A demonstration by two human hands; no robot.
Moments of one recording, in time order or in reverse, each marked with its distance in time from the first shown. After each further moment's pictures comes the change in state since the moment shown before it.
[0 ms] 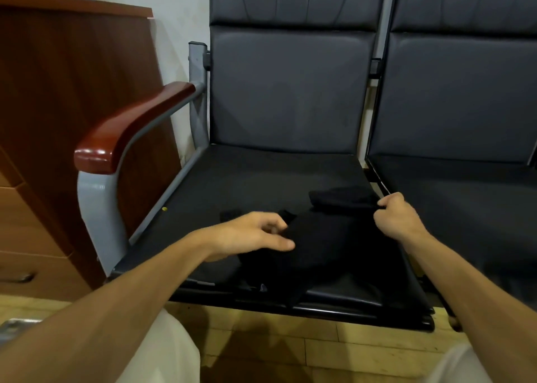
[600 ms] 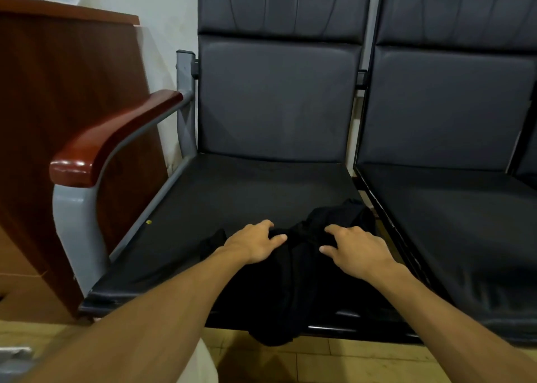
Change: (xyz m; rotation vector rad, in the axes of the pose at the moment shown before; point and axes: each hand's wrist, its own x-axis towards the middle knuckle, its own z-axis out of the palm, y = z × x) left_hand 0.075 -0.031 0.014 0.488 0.250 -0.225; right_hand -0.037 -0.015 0.032 -0.637 -0.132 -0.430
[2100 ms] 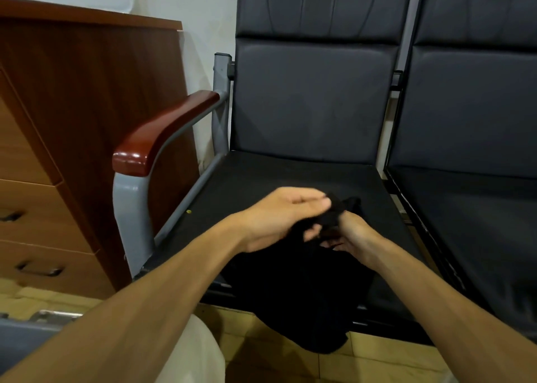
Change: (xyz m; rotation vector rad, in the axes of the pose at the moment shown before) left_hand -0.087 0.032 -0.061 -0.948 -0.182 0.410; right_hand 0.024 -0.053 -0.005 1.272 -0.276 0.149
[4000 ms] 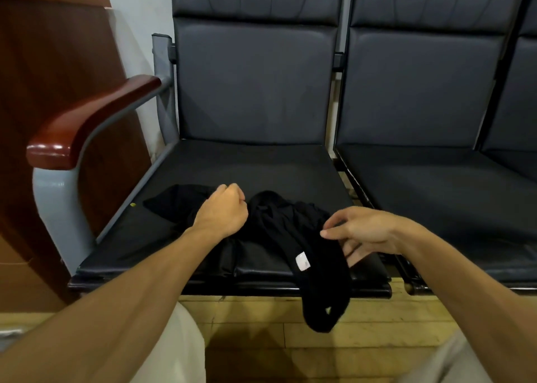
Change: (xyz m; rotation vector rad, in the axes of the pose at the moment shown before) left_hand 0.033 -0.056 -0.005 1.008 0.530 -0.204; right_hand -0.078 0.016 -0.084 -0.344 -0.127 0.188
